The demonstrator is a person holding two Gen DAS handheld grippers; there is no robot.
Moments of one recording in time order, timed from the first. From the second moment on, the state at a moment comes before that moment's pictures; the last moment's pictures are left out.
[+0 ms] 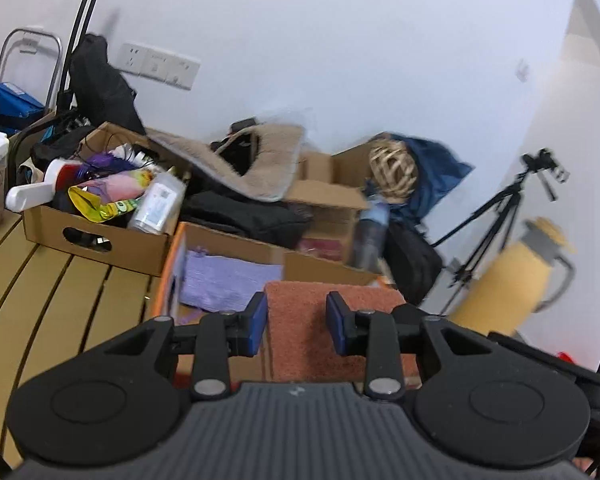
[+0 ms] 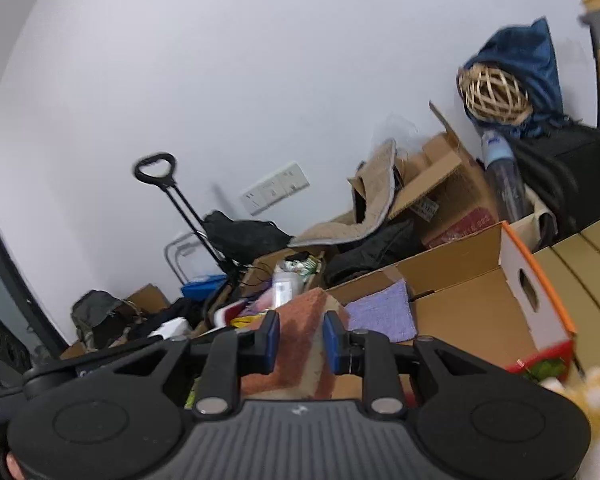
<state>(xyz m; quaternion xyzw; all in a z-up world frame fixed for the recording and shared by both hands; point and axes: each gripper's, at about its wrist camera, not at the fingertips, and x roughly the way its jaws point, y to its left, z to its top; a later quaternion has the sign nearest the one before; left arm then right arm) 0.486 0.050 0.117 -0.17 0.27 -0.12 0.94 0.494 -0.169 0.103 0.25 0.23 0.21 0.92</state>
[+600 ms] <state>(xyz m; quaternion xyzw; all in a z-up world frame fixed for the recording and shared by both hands) 0.554 0.066 0.038 -0.11 0.34 -0.09 0.93 0.613 -0.109 -0.001 0.19 0.38 0.19 0.89</state>
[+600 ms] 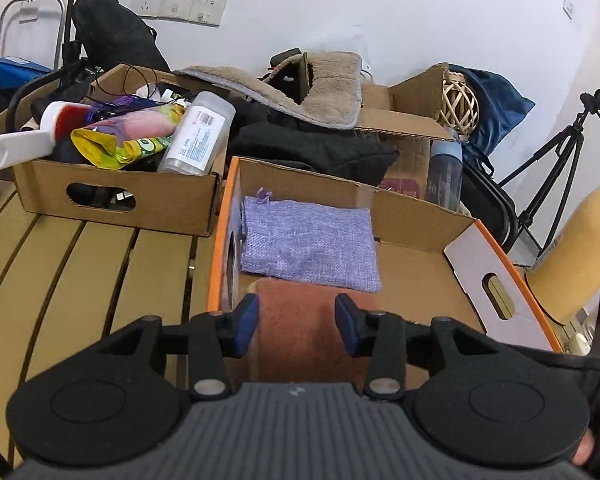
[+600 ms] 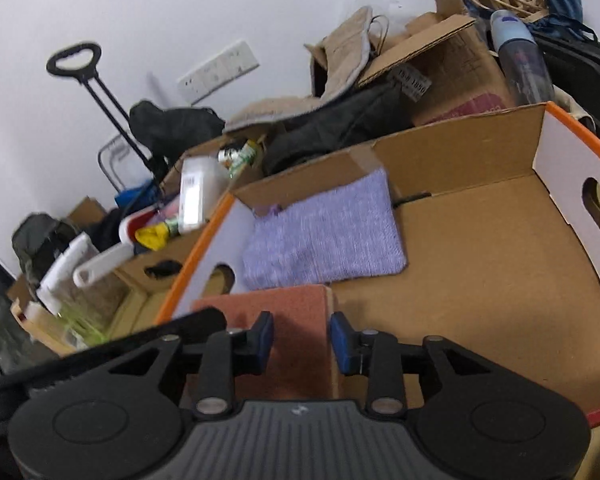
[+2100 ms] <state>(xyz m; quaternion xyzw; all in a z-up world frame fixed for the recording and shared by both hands) 0.068 0.042 0.069 0.00 0.12 -0.03 0.99 0.107 -0.238 0.068 -0.03 0.19 0.12 0.98</state>
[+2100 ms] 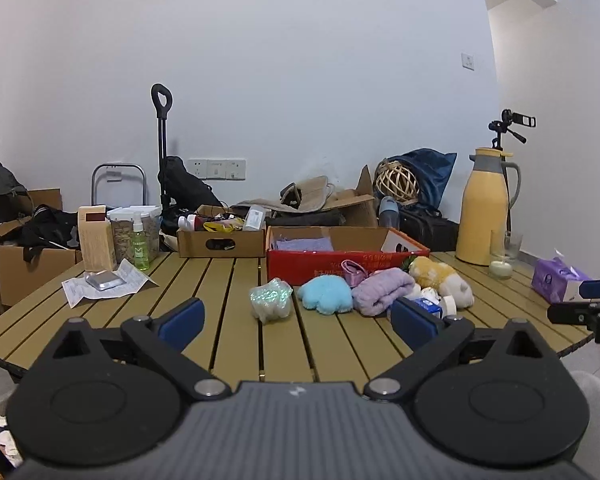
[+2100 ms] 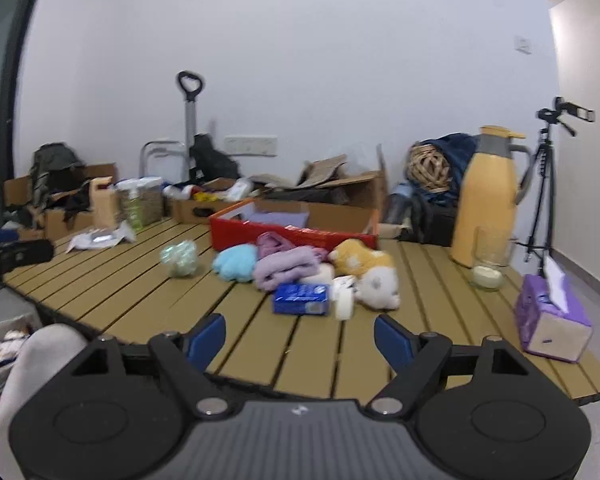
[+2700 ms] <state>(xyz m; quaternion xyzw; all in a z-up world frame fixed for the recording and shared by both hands) 0.197 0.054 0.032 -0.02 0.19 0.00 0.98 0.212 -0.254 0.031 0.03 0.23 0.08 0.97</state>
